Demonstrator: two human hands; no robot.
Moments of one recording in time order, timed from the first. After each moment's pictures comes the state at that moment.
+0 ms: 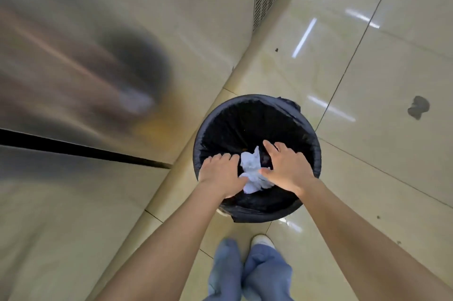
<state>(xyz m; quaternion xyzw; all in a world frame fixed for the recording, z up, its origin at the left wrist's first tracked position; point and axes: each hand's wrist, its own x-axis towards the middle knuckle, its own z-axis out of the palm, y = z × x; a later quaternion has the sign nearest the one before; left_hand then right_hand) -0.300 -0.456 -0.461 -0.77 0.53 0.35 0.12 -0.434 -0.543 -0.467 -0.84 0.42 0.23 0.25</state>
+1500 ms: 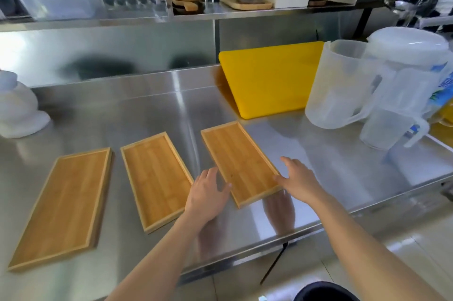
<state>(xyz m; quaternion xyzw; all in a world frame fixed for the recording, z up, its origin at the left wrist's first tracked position) -0.048 -0.213 0.031 -0.93 0.12 0.12 -0.34 -0.083 -0.424 0.037 -0.96 0.18 0.07 0.23</state>
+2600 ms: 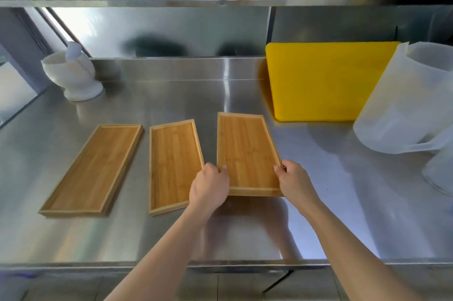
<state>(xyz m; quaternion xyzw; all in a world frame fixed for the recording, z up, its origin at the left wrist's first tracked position) -0.033 -0.233 0.047 -0.91 -0.16 0.09 -0.38 -0.031 -0.400 0.032 -0.90 0.13 0.03 0.42</state>
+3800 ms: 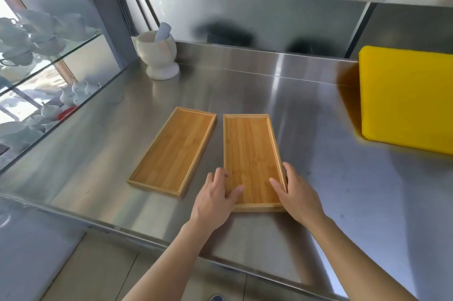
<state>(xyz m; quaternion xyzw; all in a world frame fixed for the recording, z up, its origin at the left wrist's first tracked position) -0.056 -0.074 -0.004 -0.93 -0.10 0.00 -0.36 -0.005 -0.259 -0.002 -0.96 -0.08 0.09 0.26</state>
